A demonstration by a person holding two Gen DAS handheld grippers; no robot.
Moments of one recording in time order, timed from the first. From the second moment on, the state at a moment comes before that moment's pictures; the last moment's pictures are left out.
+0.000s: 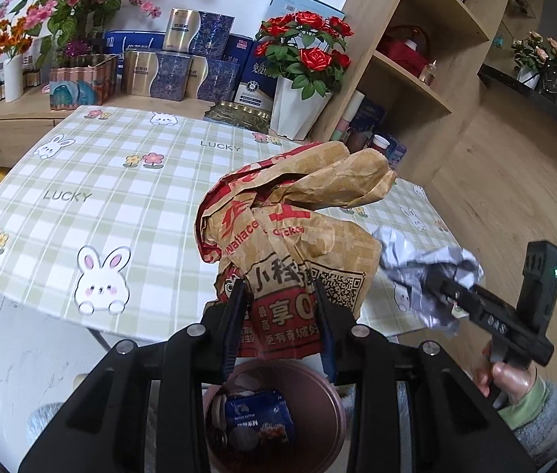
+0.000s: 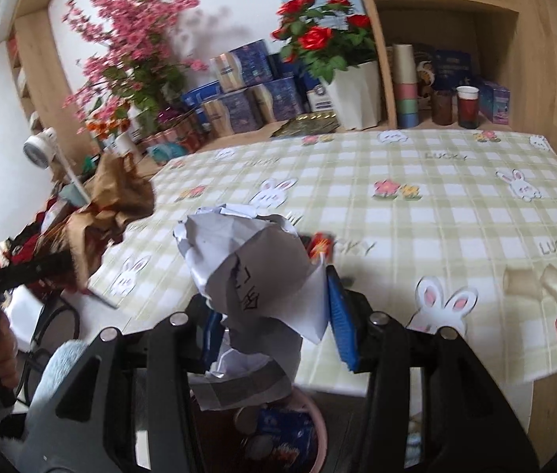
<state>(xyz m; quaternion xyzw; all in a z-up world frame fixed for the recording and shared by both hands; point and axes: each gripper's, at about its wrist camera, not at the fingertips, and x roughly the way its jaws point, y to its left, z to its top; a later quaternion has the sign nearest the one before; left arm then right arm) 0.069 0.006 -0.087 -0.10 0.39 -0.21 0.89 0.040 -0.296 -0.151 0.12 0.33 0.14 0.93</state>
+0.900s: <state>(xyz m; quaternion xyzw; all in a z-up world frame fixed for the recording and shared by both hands) 0.024 0.012 -0.119 -0.09 0.43 -0.22 0.87 -0.003 -0.237 -0.240 0.13 0.47 0.20 0.85</state>
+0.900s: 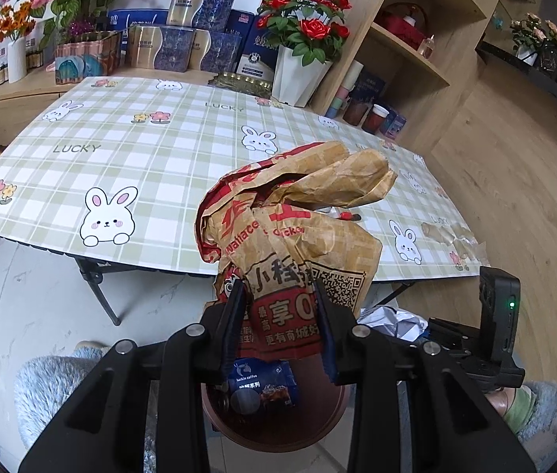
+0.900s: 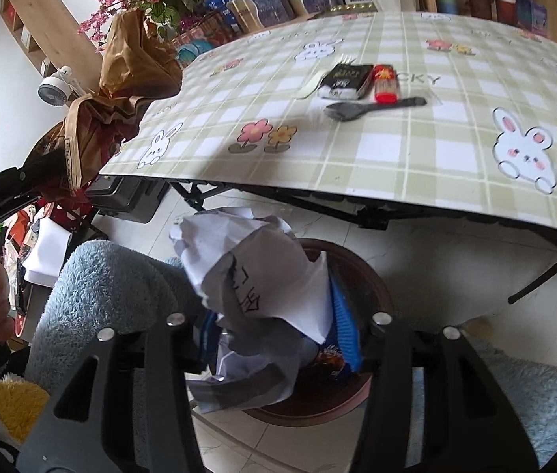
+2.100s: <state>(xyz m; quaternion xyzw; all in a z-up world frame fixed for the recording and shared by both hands) 0.014 -0.031 -0.215 -0.05 0.56 -0.24 0.79 -0.023 -0.287 -0.219 0.11 0.36 0.02 0.93</state>
